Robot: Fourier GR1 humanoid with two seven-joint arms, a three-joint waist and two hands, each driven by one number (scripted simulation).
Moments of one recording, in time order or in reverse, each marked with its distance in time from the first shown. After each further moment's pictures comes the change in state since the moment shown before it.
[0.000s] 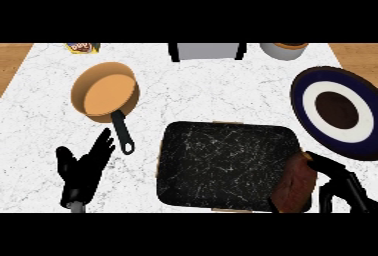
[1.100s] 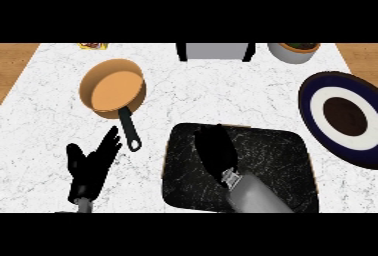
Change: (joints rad) left arm -0.031 -0.008 -0.026 0.035 -0.011 -0.008 -0.012; right arm -0.802 0.150 0.345 0.877 0.721 0.786 0.310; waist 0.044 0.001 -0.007
